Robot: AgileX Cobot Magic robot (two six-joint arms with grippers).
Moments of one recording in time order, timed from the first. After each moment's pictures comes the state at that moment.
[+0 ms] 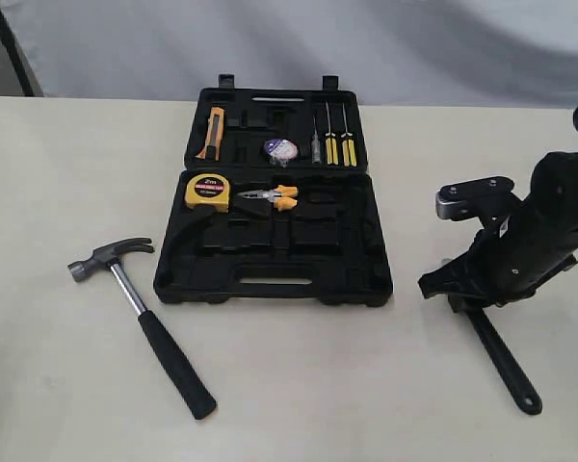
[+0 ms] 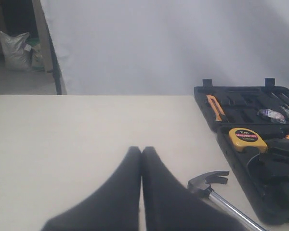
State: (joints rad) left arm -0.40 1.30 -0.96 0.82 0.66 -0.60; right arm 0.08 1.83 -0.82 0.01 0.42 -0.09
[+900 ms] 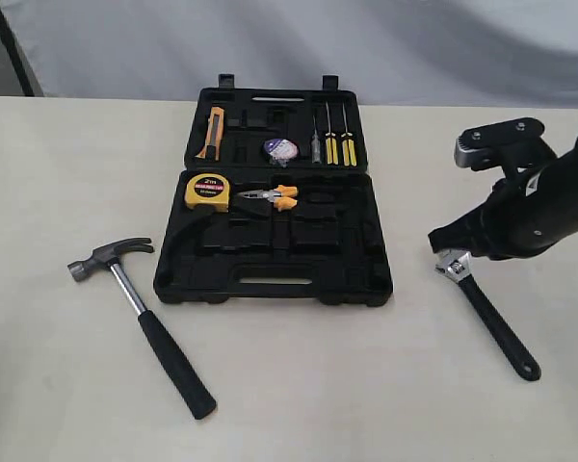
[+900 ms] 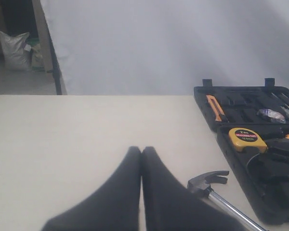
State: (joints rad) left arm -0.40 1.30 -0.96 0.82 0.66 -0.60; right arm 0.08 1.64 -0.81 -0.01 0.36 -0.06
